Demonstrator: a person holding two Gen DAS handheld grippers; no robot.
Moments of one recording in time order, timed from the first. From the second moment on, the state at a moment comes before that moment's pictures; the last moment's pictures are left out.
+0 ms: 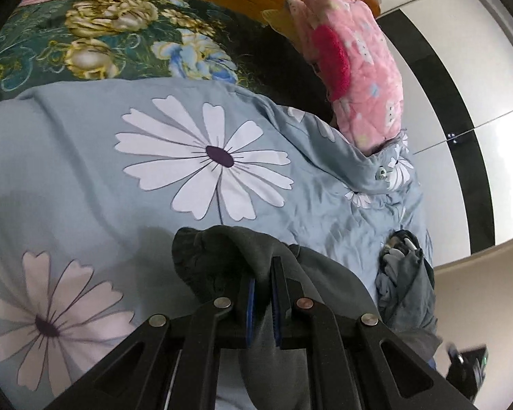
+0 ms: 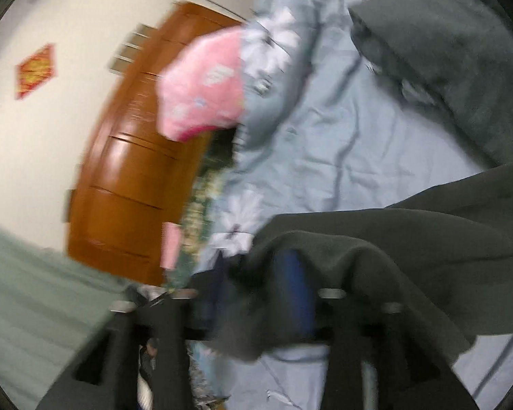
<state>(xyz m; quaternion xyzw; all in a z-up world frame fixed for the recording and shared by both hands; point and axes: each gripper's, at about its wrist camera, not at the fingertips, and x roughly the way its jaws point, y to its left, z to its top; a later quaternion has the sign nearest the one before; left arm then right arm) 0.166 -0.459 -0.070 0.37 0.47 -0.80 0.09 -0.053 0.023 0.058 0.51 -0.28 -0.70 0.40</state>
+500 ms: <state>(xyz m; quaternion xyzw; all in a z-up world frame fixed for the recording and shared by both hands) 0.168 -0.452 -0.079 0.38 0.48 -0.79 0.08 0.022 0.121 -0.088 0.58 -0.43 -0.66 0.22</state>
